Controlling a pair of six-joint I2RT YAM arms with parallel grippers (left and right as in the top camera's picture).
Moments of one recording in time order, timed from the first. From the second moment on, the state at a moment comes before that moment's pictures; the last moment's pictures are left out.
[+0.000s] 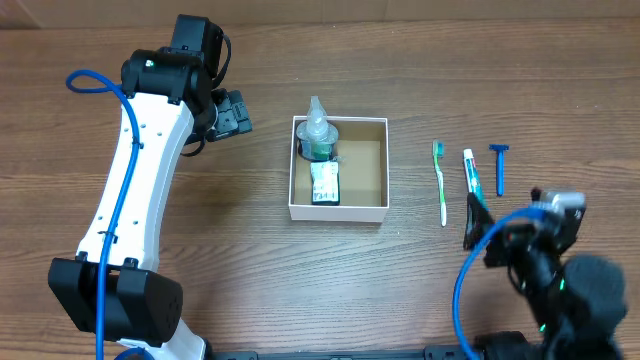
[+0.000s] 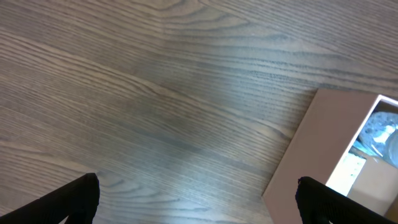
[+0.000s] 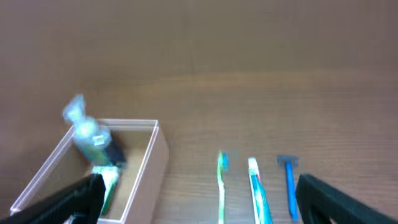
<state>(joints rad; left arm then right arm) -0.16 1.79 1.82 -1.36 -0.16 -0.50 0.09 0.47 0.78 -0.67 -0.04 0.12</state>
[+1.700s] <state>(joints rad) -0.16 1.79 1.82 -1.36 -0.16 -0.50 -0.03 1.57 1.04 -0.63 -0.17 0.02</state>
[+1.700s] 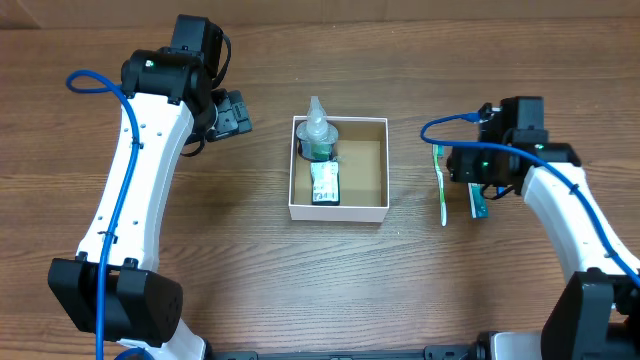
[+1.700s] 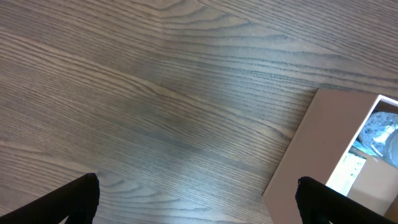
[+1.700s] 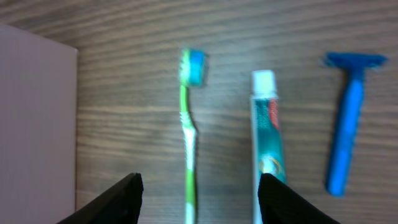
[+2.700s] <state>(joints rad) -0.16 1.79 1.82 -1.36 -0.16 -0.50 0.09 1.65 0.82 -0.31 -0.03 0.15</state>
